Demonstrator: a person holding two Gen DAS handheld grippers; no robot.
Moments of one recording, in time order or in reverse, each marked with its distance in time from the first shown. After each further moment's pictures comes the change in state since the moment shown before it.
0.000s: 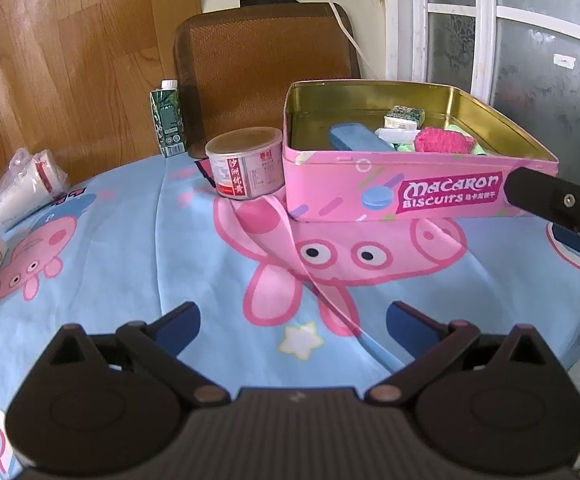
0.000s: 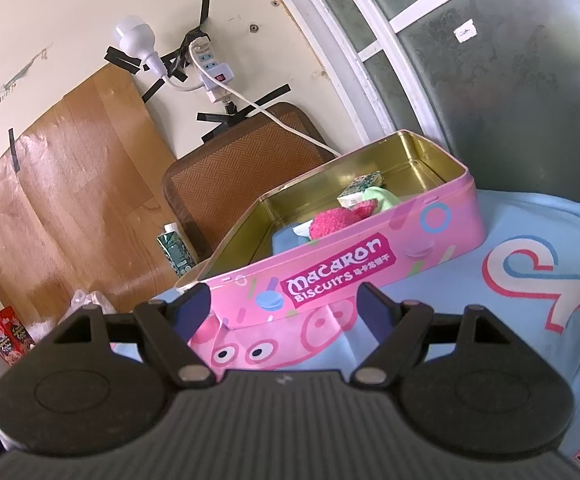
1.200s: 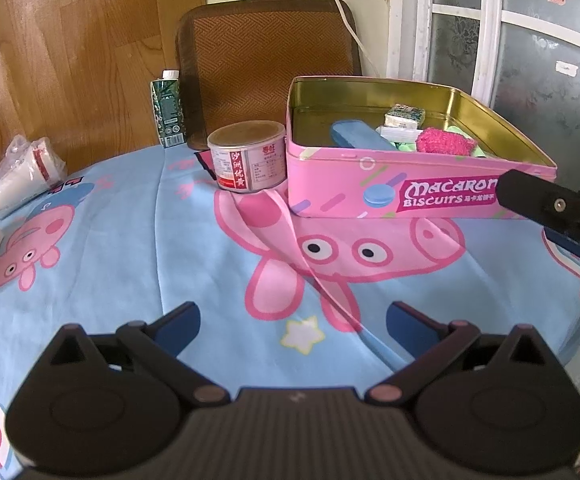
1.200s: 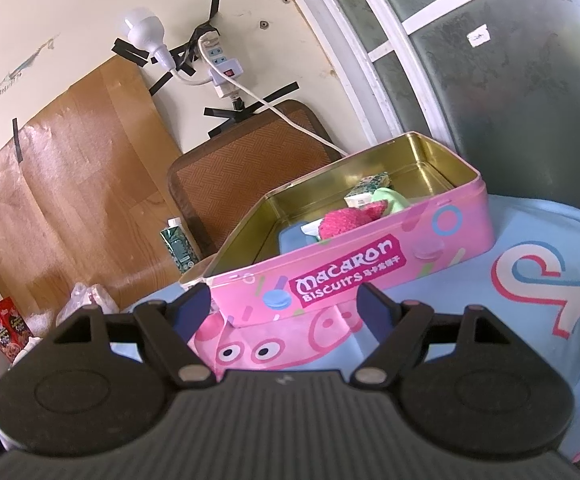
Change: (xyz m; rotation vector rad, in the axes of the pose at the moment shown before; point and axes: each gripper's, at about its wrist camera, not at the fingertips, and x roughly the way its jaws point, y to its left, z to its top) left arm -0.001 0.007 0.001 -0.027 0.019 -0.028; right arm 0.005 0.008 -0.001 -0.031 0.008 0.005
